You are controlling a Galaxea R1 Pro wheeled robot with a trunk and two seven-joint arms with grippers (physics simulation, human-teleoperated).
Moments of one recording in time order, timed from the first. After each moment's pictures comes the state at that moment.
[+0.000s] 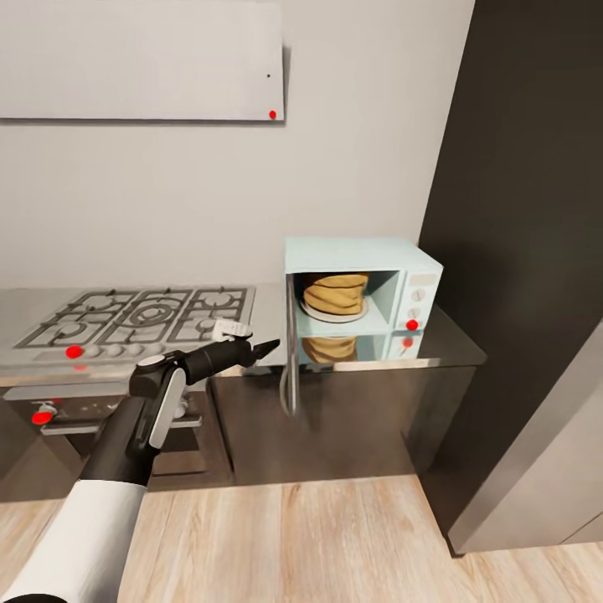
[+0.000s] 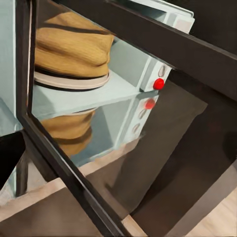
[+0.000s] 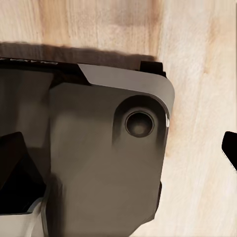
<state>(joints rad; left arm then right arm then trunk) -0.74 0.00 -0.03 -1.31 0.16 0.61 -0.64 -0.26 -0.05 0.02 0.03 0.04 0.01 0.18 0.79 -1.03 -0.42</state>
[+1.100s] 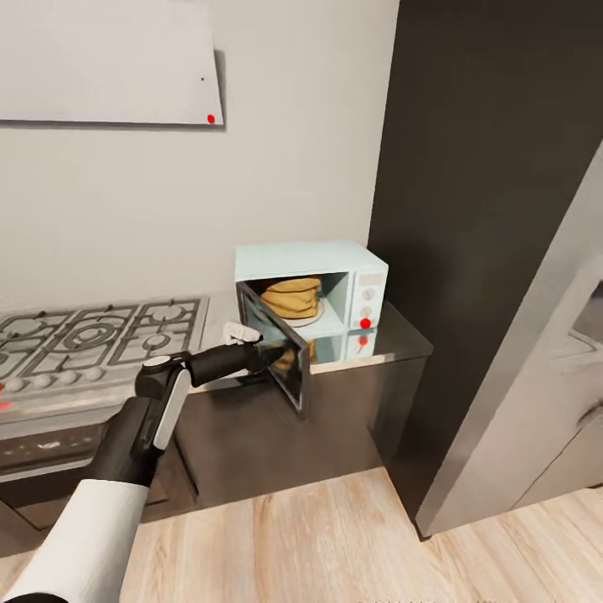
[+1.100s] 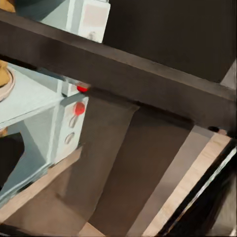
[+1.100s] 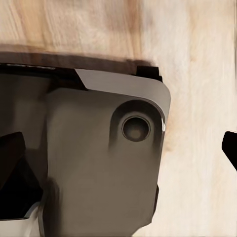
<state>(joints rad) -0.75 0.00 -0.05 -1.30 0.15 0.61 -0.76 -0.26 -0.05 0.02 0.03 0.03 0.01 0.17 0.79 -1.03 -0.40</state>
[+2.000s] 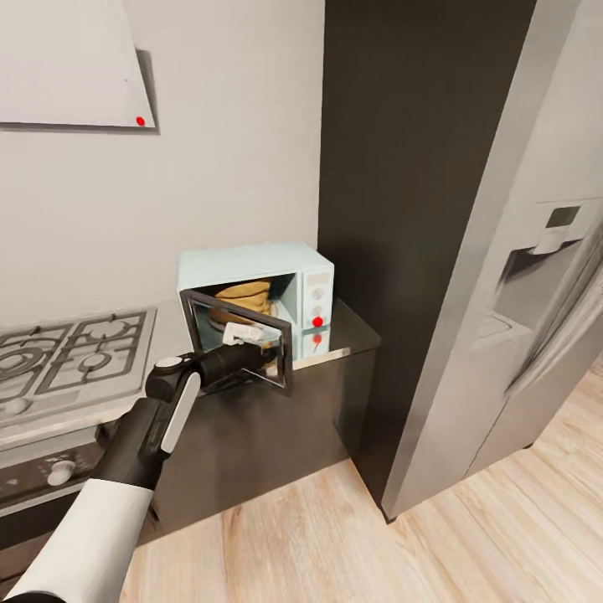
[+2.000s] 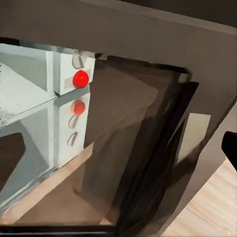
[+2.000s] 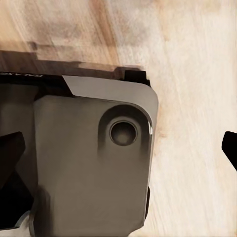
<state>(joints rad) -0.74 0.00 -0.12 -1.30 0.15 0.61 -0.46 -0.26 -0.06 0.02 0.03 0.01 0.00 0.14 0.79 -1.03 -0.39</state>
